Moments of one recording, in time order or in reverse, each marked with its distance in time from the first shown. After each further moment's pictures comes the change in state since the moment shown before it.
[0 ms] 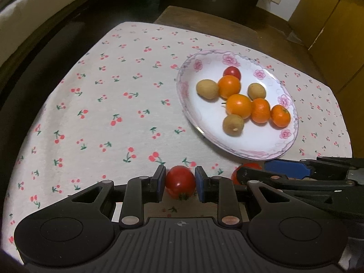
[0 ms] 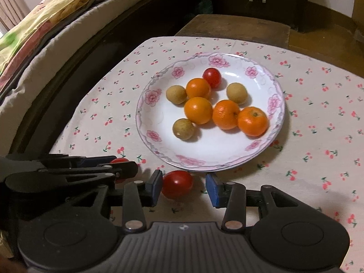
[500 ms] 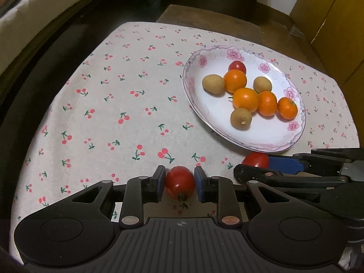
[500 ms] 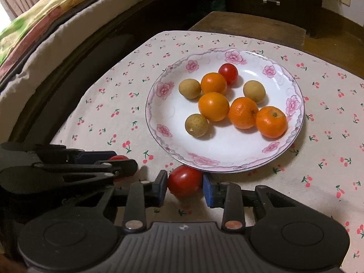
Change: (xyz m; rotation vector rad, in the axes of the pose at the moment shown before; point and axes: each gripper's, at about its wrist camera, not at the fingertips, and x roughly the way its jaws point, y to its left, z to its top) left arm 0.000 0.000 -0.003 0.045 0.001 0.041; right arm 0.013 0.008 -0.004 -0.066 0.001 0.017
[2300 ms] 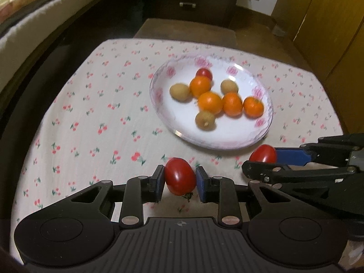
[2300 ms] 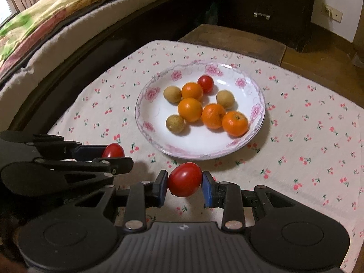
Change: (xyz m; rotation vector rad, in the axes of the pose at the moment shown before) left arm -0.025 -0.033 -0.006 0.076 -0.061 -0.036; right arm -0.048 -0.006 -0.008 -0.051 -0.033 -0.089
